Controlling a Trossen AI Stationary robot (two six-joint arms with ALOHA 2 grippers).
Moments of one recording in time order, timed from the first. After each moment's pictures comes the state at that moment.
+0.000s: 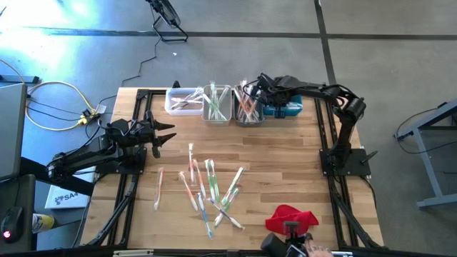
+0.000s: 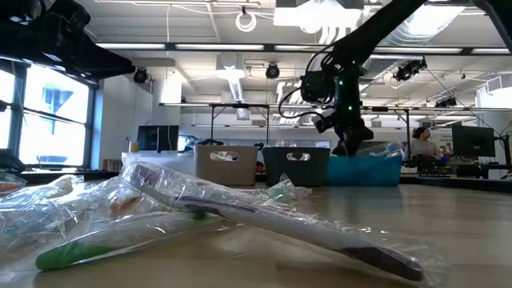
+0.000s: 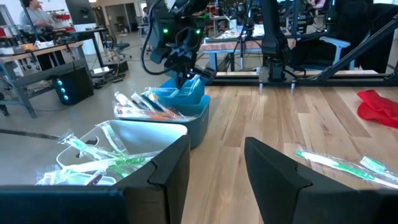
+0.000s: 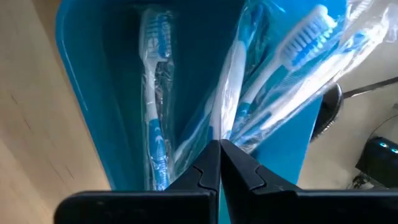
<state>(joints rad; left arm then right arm) 0.33 0.02 0.22 -0.22 0.03 0.11 -0.69 1.85 1.31 -0.86 0.43 -0.60</state>
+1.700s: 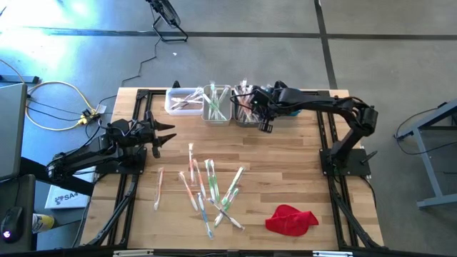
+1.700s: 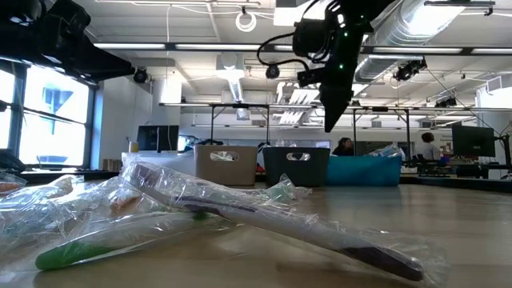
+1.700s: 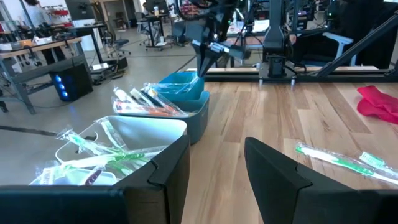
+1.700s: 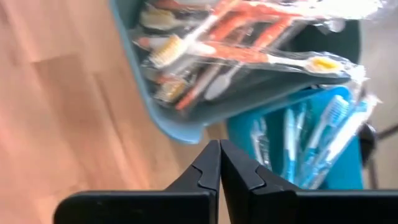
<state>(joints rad) 0.33 0.02 0.22 -0.24 0.03 0.11 -0.42 1.67 1.31 -0.88 0.27 -0.16</state>
